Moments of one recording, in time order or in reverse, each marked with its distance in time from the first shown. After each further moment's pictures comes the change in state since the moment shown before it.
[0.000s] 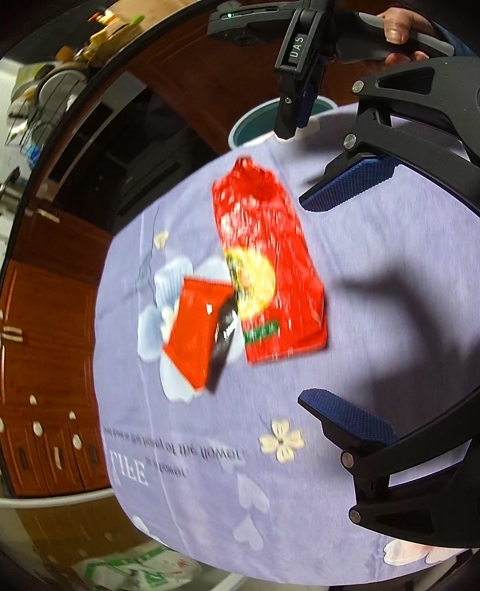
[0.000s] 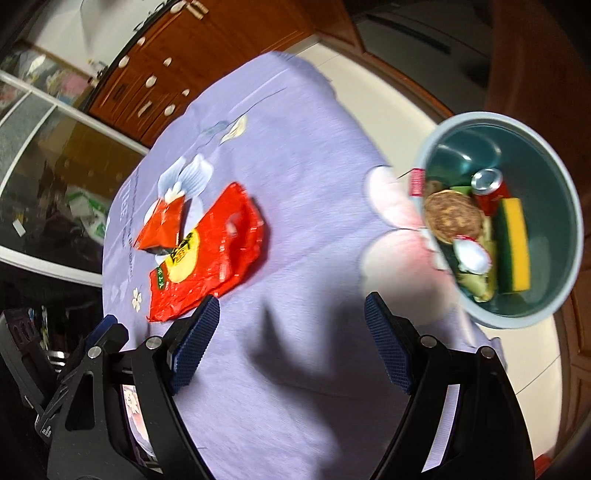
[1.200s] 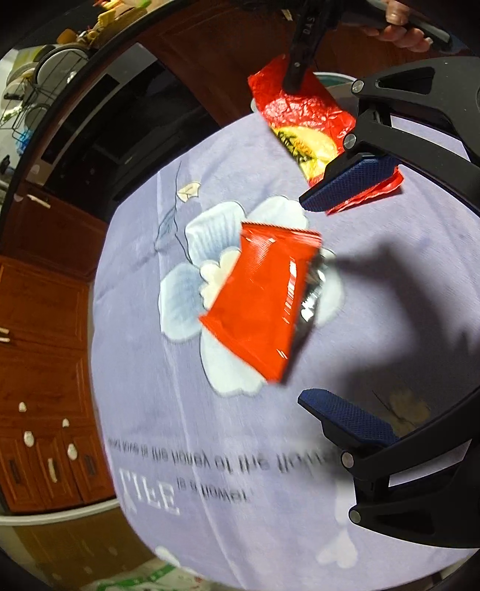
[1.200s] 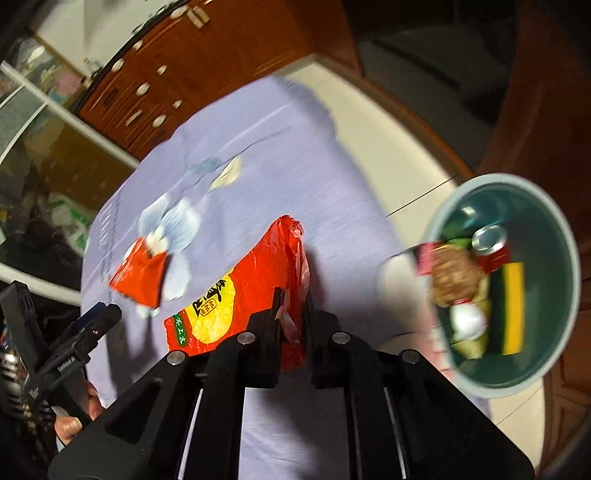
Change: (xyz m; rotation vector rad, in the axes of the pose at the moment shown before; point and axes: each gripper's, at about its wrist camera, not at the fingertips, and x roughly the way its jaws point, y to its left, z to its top) left arm 0.071 0.034 0.074 0.031 0.054 -0.017; right arm 0.002 -0.004 0.050 -0.013 -0.103 -0.102
